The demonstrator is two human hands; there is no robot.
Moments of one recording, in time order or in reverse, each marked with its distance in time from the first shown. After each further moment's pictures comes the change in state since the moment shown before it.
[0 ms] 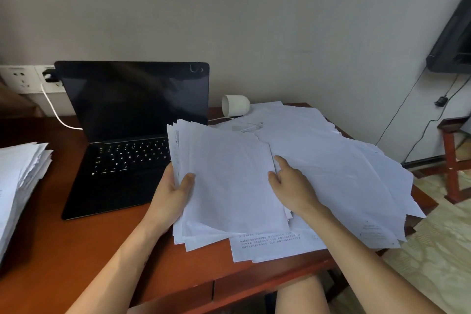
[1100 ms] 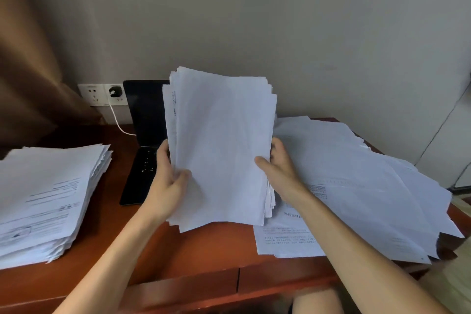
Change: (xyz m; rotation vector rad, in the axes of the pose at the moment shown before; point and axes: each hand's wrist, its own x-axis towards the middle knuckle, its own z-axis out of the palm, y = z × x) left_hand -0.048 0.058 -0.061 0.107 0.148 0.217; right_hand -0.014 -0.112 -0.016 1.011 -0.101 -0.105
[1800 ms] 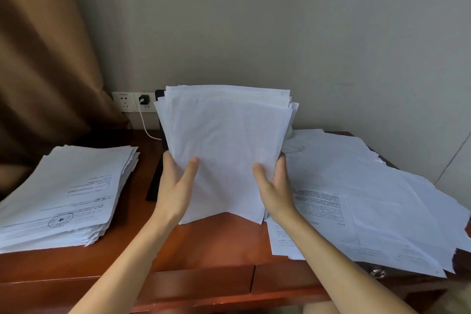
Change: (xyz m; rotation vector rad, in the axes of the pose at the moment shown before) left_hand -0.026 0.019 -0.015 -0.081 0.278 0.017; right_hand -0.043 -0.008 0.054 -0.026 0.116 -0.215
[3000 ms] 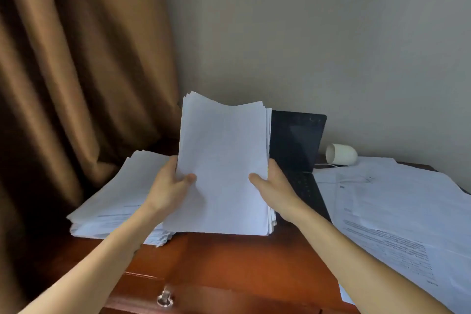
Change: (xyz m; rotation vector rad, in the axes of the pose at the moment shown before) left_hand 0.046 0.001 -0.145 0.359 0.077 -0.131; right_hand 0.034 -0.030 0.119 -0.115 -0.478 0.162
